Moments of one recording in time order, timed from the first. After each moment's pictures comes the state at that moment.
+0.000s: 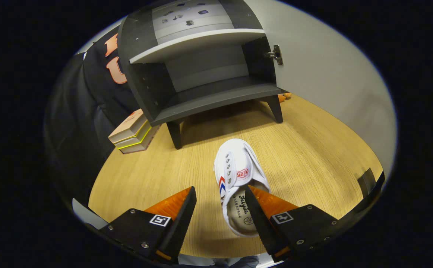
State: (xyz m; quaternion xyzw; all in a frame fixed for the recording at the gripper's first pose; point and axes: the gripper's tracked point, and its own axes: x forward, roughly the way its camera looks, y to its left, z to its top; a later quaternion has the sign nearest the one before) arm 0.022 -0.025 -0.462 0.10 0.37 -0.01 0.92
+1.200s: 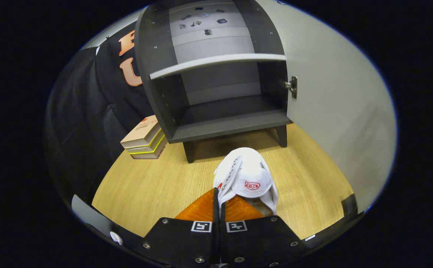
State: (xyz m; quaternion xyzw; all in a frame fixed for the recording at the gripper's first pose) arm 0.033 -0.015 -0.356 0.05 0.32 0.03 0.94
